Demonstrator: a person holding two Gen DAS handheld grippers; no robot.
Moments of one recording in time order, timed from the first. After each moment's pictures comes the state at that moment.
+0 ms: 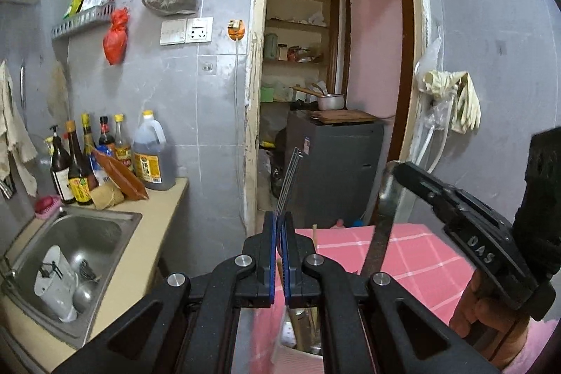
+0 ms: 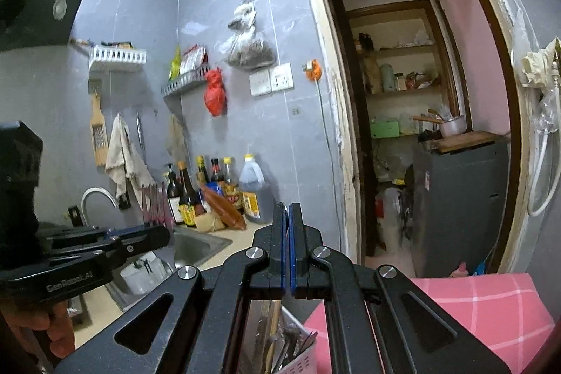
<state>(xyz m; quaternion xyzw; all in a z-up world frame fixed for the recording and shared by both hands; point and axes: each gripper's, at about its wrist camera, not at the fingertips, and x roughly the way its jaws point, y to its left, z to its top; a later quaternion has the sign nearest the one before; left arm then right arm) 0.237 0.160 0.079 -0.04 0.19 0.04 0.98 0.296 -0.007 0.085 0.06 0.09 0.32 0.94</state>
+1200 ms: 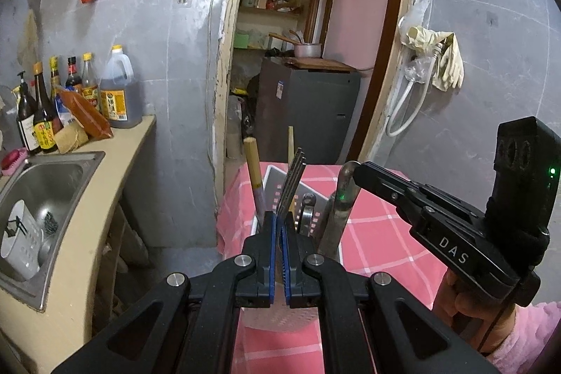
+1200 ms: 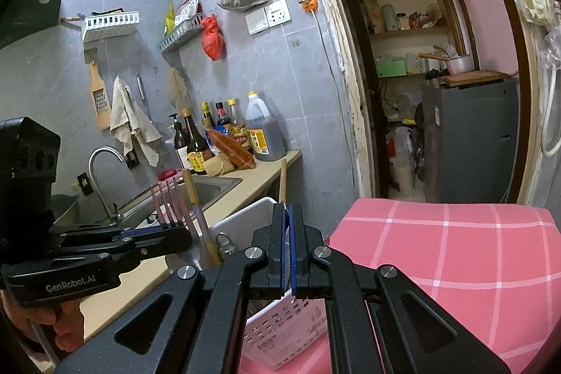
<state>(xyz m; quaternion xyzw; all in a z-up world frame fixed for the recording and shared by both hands) 0.241 0.152 0.010 -0.08 0.29 -0.03 0.95 0.304 -0.018 0.012 0.06 0.20 0.35 0.91</state>
